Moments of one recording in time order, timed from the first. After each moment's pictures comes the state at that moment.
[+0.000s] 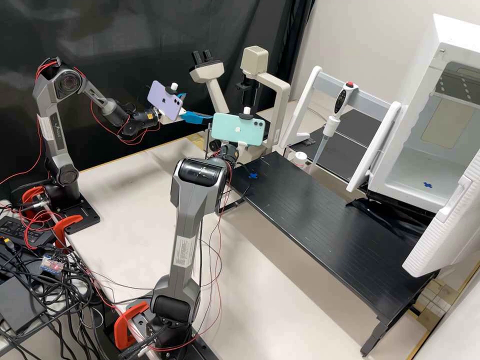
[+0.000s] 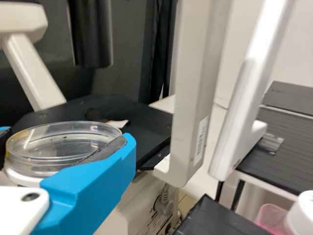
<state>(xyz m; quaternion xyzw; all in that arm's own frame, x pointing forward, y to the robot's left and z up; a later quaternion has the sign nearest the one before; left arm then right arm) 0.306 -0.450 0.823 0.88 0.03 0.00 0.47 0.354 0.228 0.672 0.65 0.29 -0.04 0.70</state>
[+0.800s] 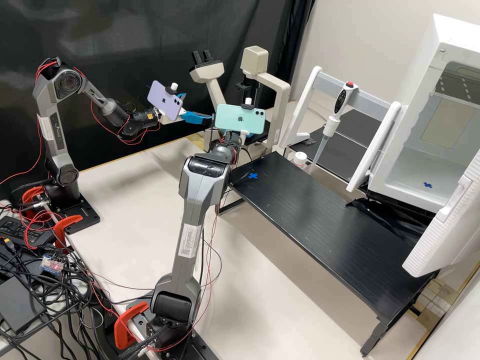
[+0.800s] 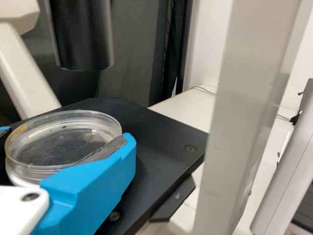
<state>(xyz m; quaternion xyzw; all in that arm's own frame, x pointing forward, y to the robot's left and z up) 0.306 -0.450 0.823 0.88 0.03 0.00 0.47 0.415 0.257 0.646 0.64 0.31 -0.08 0.70</state>
